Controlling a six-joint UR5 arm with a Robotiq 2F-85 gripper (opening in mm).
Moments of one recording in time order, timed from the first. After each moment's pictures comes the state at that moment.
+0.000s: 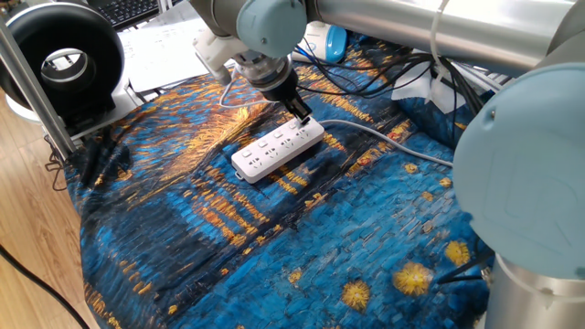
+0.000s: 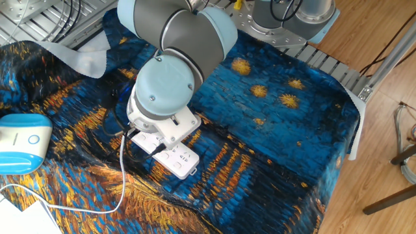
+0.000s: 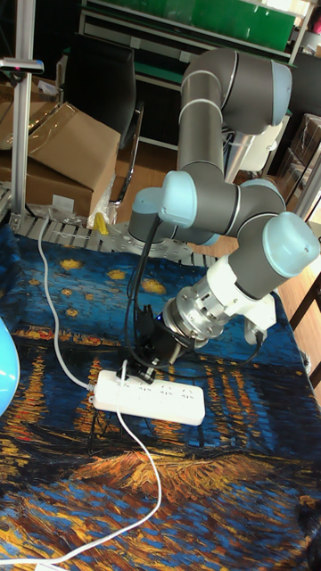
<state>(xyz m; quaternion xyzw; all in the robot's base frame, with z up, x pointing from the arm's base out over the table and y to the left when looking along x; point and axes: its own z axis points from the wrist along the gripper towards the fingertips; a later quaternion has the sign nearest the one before) 0.575 -0.024 0.061 0.65 -0.73 0.13 0.19</state>
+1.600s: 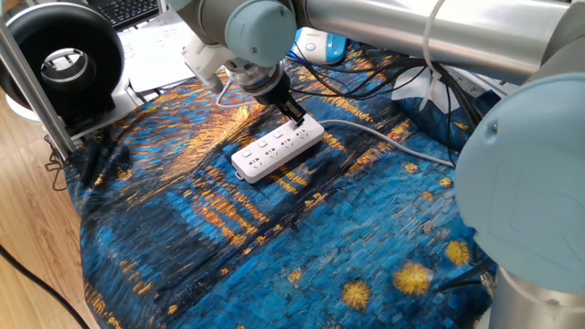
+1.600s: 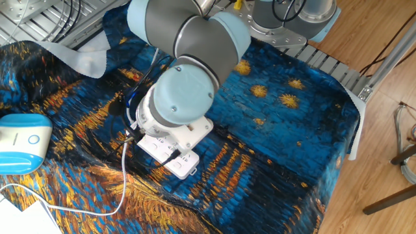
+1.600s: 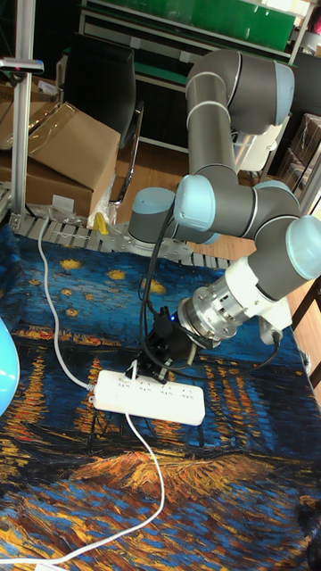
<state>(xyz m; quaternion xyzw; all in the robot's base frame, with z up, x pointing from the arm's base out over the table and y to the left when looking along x) 0.576 -0.009 0.068 0.66 -0.71 0.15 0.20</state>
